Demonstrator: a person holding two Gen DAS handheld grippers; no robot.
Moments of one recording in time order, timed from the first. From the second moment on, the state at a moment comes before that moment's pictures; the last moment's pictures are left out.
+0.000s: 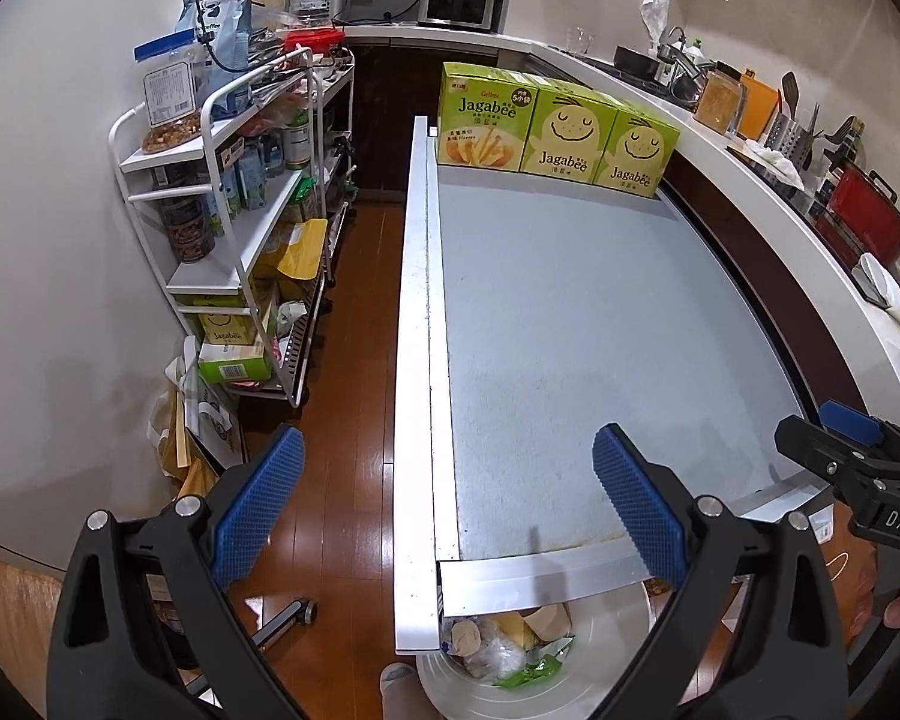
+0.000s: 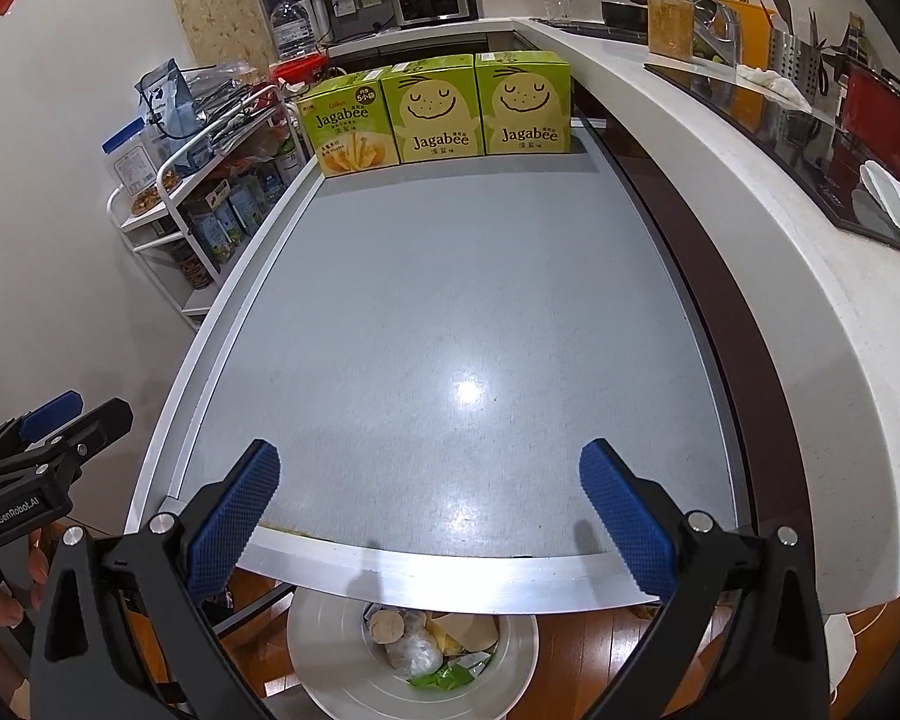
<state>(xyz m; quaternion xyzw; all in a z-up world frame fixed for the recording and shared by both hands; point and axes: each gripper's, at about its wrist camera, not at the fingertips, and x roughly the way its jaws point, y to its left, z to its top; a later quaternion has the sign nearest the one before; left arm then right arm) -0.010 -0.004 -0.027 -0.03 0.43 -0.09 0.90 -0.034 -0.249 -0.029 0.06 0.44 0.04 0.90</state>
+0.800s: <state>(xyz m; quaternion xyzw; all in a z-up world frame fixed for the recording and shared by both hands) -0.011 -0.007 -0.018 -0.02 0.41 -0.09 0.91 -0.033 -0.252 -0.023 0.06 0.43 0.03 0.90</state>
